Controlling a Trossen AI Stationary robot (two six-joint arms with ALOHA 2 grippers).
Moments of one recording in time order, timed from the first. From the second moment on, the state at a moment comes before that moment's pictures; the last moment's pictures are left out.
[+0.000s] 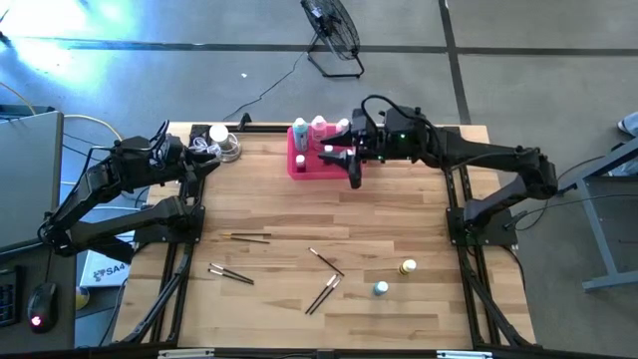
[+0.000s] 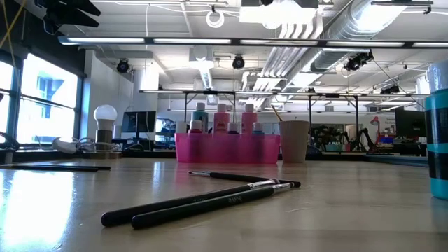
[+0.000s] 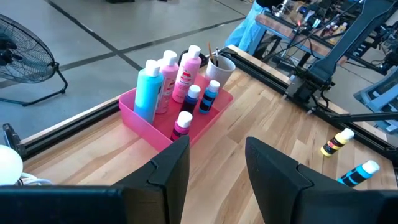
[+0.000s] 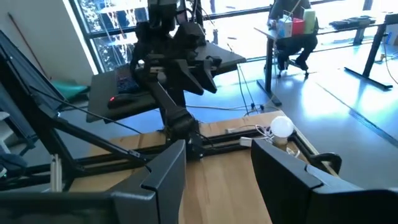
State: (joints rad) left arm 0.48 0.34 0.87 -0.83 -0.02 -0.32; right arm -0.18 1.43 1.43 -0.15 -0.11 0.13
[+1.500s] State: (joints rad) left arm 0.48 0.34 0.87 -0.81 -0.01 -0.40; right arm -0.18 1.43 1.43 -0.22 -0.18 0.21
